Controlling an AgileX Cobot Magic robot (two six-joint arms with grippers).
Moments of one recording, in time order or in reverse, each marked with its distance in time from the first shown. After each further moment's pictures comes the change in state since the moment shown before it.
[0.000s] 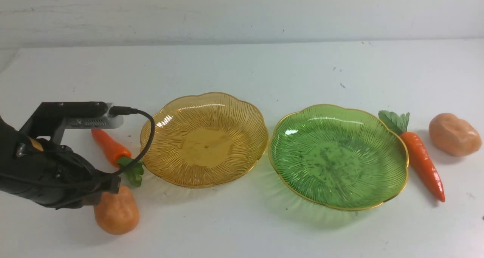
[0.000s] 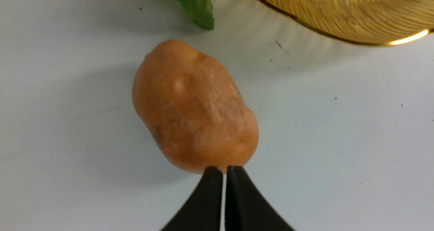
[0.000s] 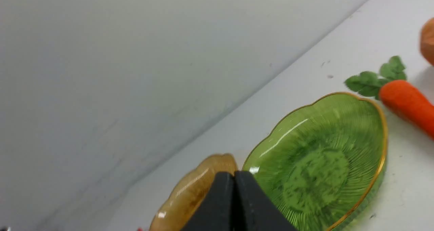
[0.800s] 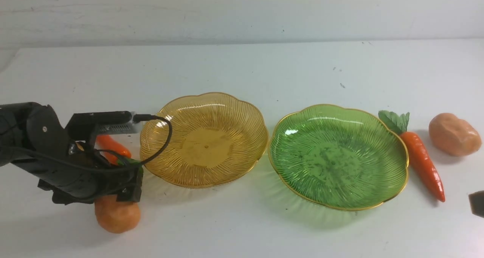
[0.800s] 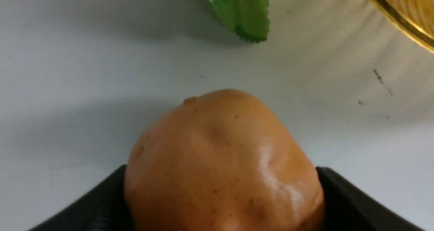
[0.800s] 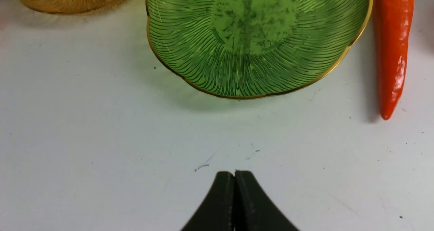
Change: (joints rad) right arm 0.000 0.522 -0.391 -0.346 0.392 -0.132; left arm 0.000 0.372 -0.025 0.015 -0.190 -0.065
